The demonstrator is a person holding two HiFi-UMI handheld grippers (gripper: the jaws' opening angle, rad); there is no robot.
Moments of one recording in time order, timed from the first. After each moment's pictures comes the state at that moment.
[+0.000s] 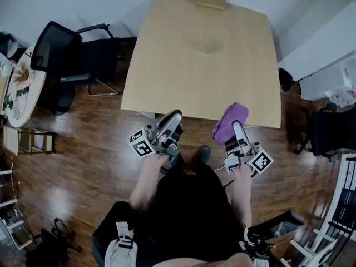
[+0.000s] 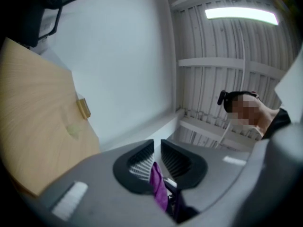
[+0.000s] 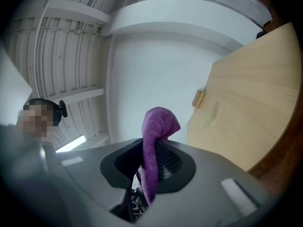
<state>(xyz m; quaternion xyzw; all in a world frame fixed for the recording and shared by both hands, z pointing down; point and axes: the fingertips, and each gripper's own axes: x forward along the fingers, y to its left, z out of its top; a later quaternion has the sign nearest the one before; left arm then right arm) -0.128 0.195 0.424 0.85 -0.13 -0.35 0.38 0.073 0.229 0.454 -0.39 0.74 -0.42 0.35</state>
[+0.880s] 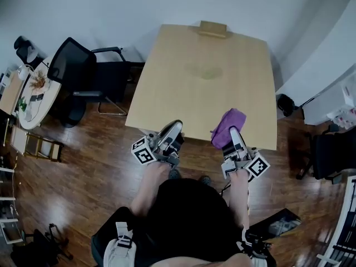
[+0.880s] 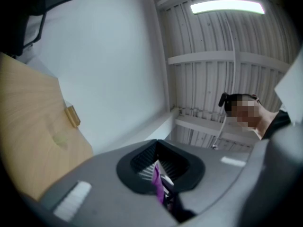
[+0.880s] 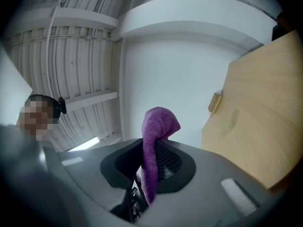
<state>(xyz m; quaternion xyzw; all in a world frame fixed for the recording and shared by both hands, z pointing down) -0.087 0.194 0.377 0.87 -0.13 -0.36 0.32 0.103 0.202 0.410 -0.33 0.78 -0.37 0.38</state>
